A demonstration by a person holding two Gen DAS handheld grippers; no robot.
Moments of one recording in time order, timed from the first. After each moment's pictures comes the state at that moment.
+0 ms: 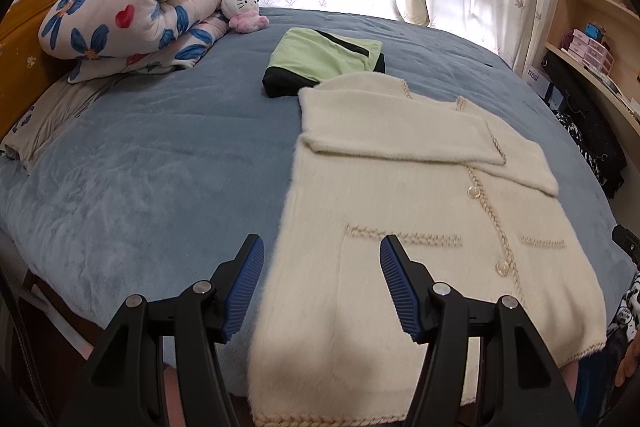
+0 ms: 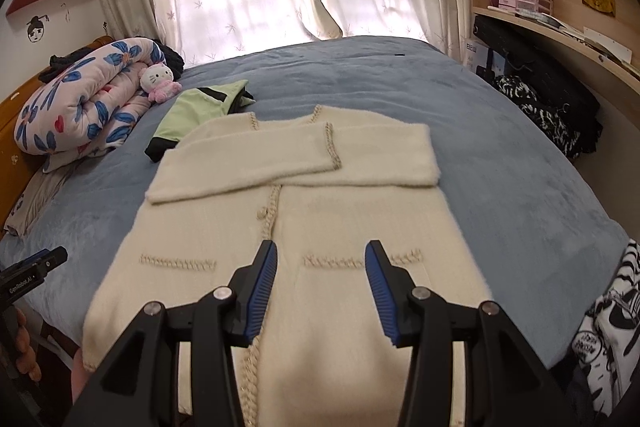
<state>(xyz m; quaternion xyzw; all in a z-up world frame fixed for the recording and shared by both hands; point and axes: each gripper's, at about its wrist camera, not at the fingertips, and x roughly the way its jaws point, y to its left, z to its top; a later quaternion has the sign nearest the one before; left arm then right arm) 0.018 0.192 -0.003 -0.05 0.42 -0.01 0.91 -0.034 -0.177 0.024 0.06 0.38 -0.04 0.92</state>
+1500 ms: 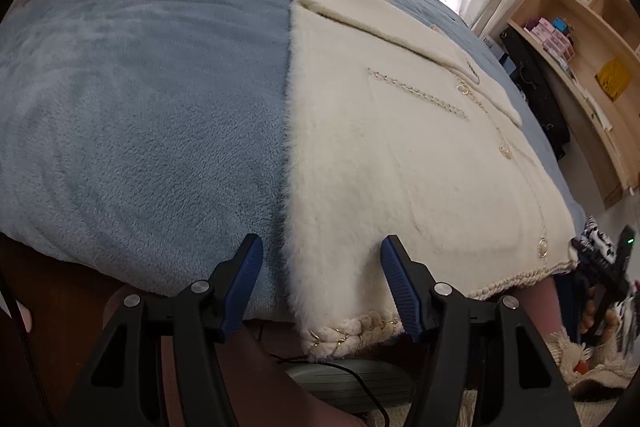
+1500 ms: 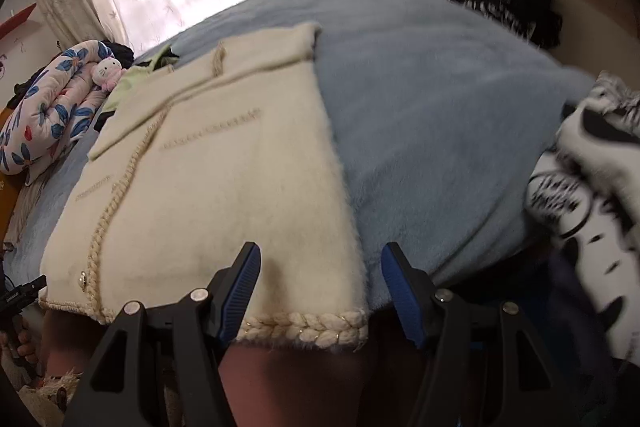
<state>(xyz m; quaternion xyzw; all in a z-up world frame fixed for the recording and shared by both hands) -0.027 0.266 -0.140 -0.16 0.50 -0.15 0.84 -0.130 -0.325 -0.102 0.18 0.46 -0.06 0.87</state>
